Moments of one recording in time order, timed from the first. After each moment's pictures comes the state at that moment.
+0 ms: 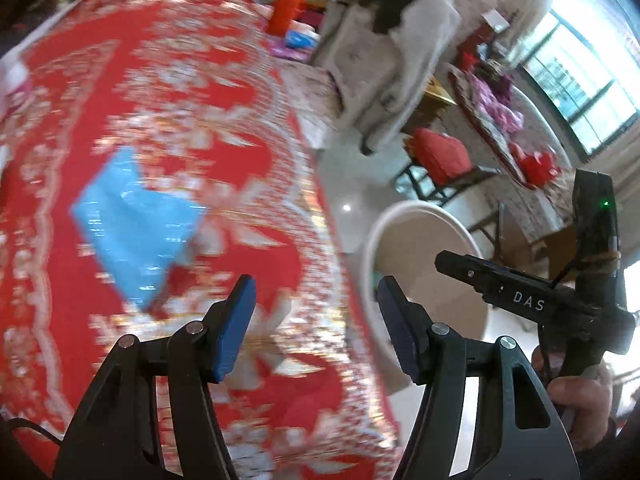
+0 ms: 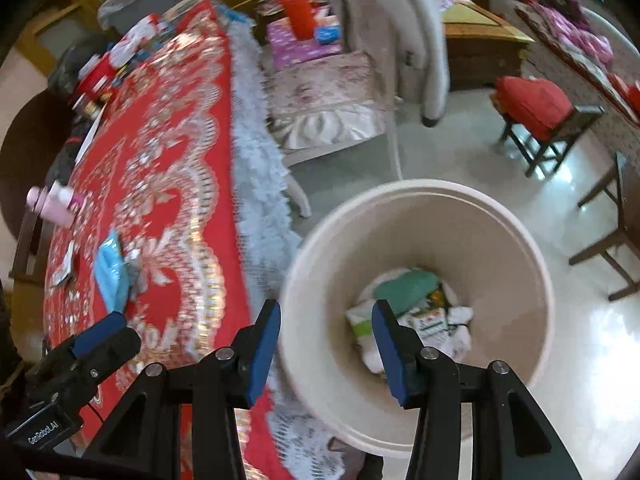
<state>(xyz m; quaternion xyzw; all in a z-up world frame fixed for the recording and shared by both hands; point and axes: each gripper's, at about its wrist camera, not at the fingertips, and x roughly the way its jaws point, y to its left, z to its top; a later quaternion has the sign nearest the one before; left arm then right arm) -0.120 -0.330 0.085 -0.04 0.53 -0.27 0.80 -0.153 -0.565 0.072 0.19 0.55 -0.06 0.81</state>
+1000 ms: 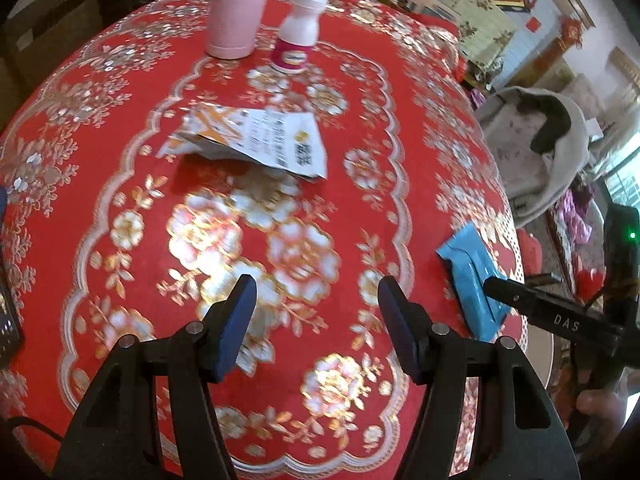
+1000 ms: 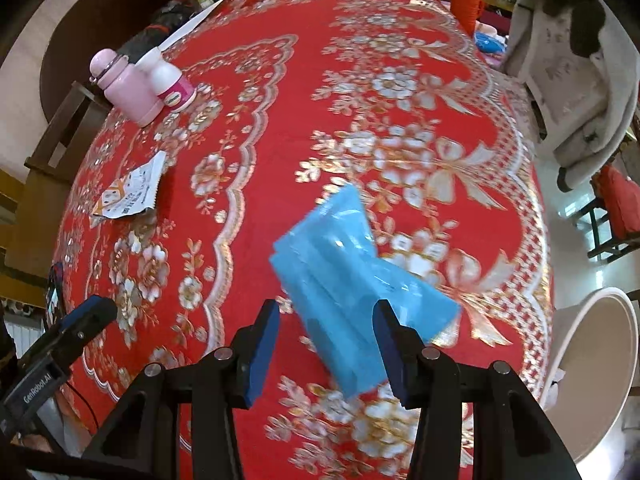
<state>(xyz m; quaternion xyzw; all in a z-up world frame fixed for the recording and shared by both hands) -0.051 -0.038 0.066 -0.15 0.53 -0.09 0.83 -0.028 -0.301 0.066 0.07 0.60 0.06 0.80</state>
